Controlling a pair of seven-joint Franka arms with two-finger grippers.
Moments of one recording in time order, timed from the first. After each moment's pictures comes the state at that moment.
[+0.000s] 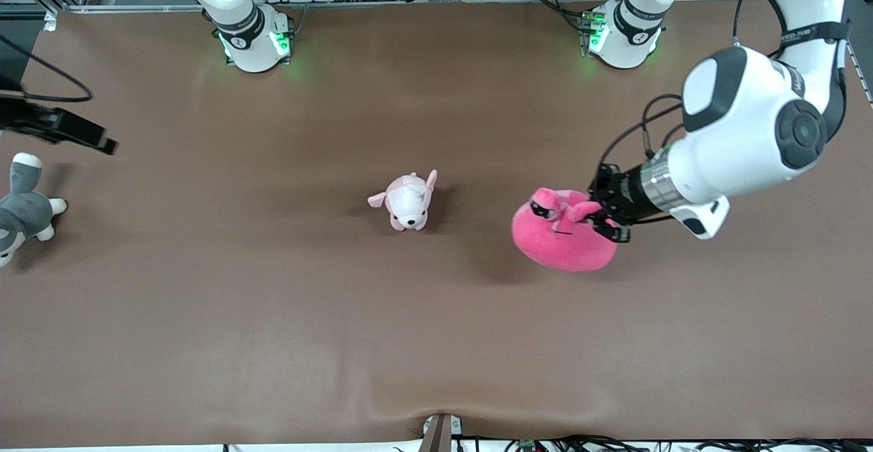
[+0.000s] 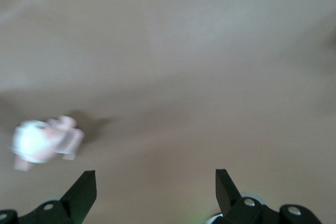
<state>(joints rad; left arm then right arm) -0.12 0.32 -0.25 -1.51 -0.29 1.86 -1.92 0.01 0.15 0.01 -1.27 0.17 1.33 0.43</state>
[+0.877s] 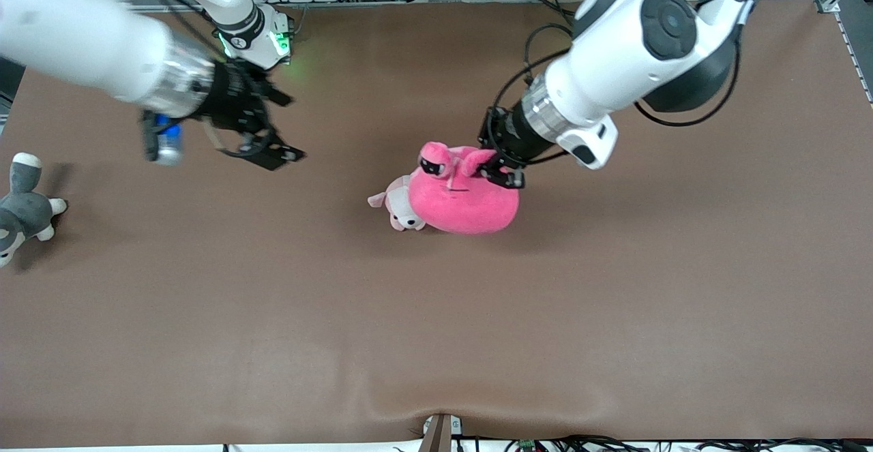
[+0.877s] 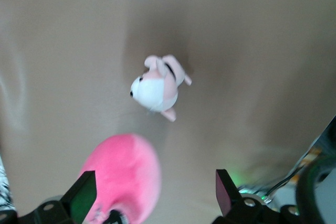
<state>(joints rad) -0.29 0.32 -0.37 -1.41 -0.29 1.96 -2.35 0.39 0.25 0.02 -1.27 0.43 1.56 1.83</state>
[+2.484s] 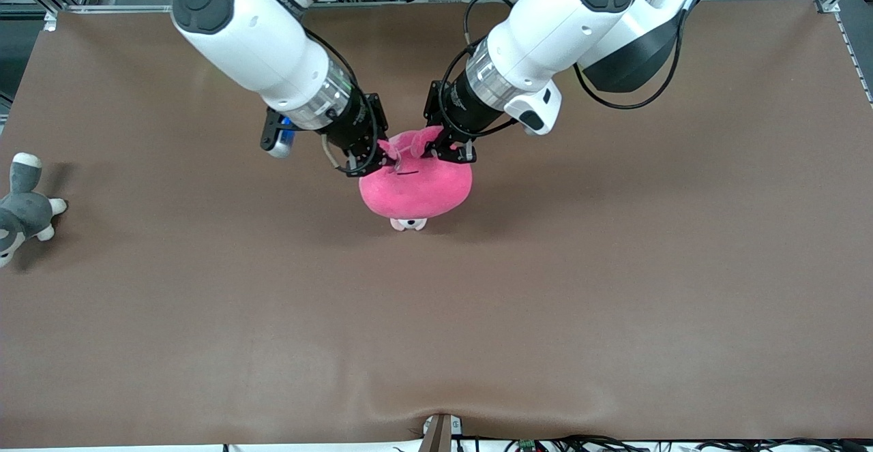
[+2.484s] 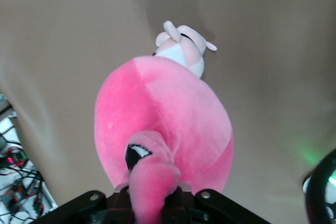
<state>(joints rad) -0.39 0.35 -0.37 -1.36 -0.28 2.04 -2.55 0.56 0.35 0.00 -1.26 0.31 1.79 2.24</state>
